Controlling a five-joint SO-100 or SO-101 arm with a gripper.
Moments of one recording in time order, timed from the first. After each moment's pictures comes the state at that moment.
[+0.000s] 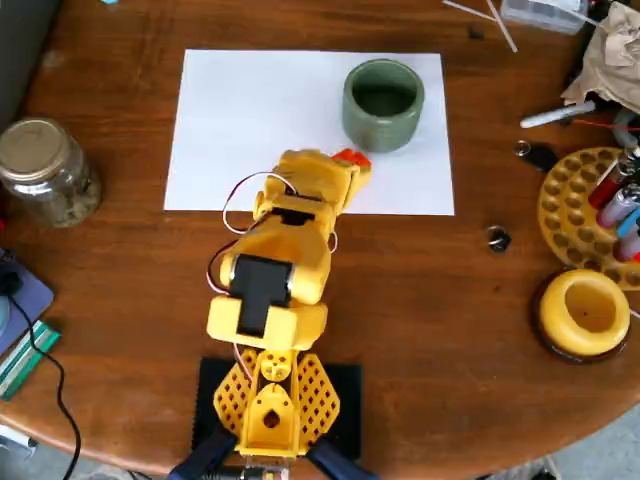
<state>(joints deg) 7.4 111.6 160.1 -10.3 97.4</state>
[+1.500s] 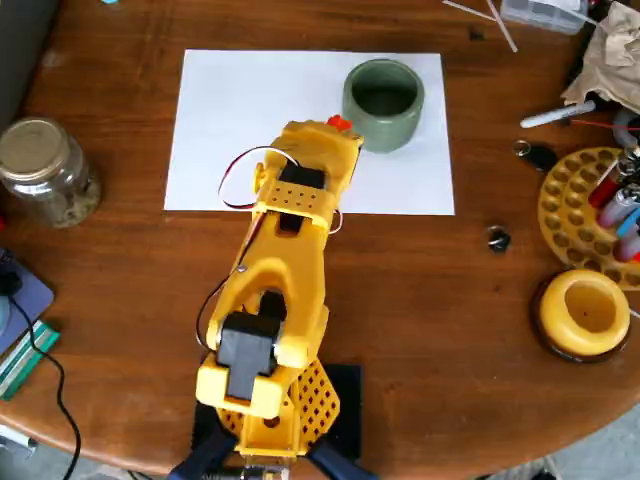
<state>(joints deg) 8.9 130.5 151.2 15.1 96.9</state>
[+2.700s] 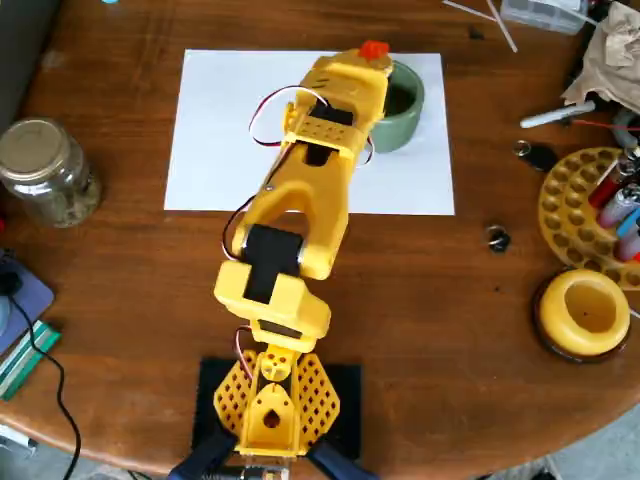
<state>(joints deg) 12.2 103.2 126.2 2.2 88.0</state>
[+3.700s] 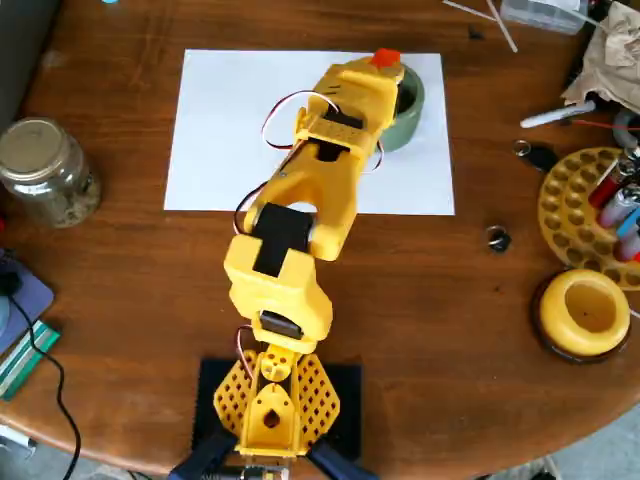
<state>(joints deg) 14.6 96.5 126.7 -4.9 86.3</state>
